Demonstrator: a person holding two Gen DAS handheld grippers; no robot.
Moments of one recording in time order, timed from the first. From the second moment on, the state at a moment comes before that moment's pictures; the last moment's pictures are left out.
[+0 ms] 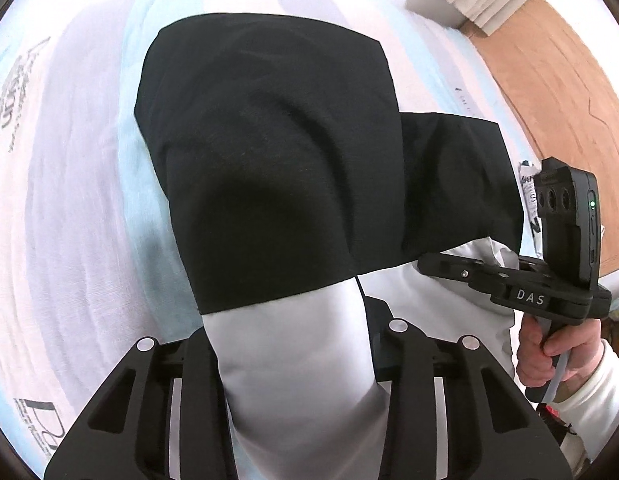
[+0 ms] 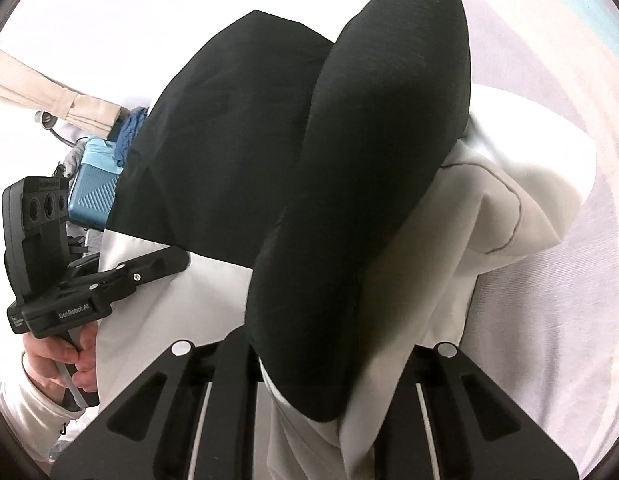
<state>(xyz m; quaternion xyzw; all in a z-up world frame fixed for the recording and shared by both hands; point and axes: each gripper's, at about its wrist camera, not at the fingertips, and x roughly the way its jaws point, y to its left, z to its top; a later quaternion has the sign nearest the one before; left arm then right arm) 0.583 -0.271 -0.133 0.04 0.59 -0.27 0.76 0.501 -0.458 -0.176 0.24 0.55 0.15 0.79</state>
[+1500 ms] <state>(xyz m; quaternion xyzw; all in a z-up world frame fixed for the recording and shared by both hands) 0.415 -0.484 0.081 0.12 0.47 -0.39 0.79 0.323 -0.669 0.025 0.25 0.43 0.08 0.86</state>
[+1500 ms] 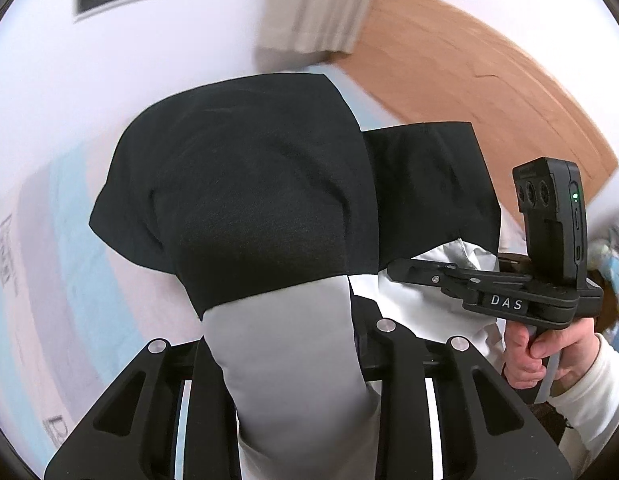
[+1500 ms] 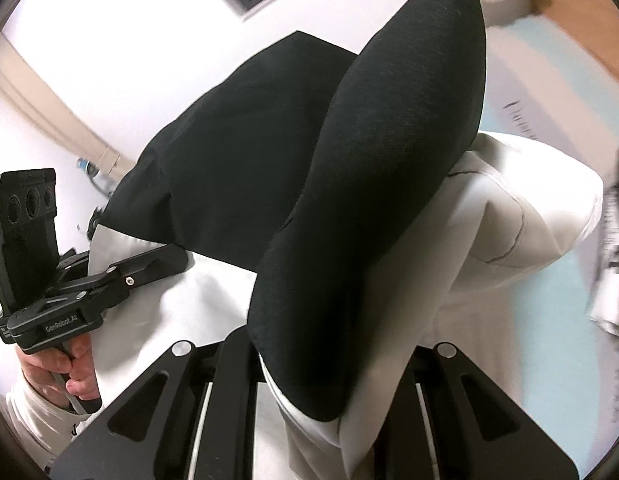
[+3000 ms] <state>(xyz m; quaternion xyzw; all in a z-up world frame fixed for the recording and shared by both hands) 0.335 -1.022 0.083 0.09 0.50 -0.56 0.66 0.171 -1.135 0.112 0.27 0.39 -0.16 0.86</state>
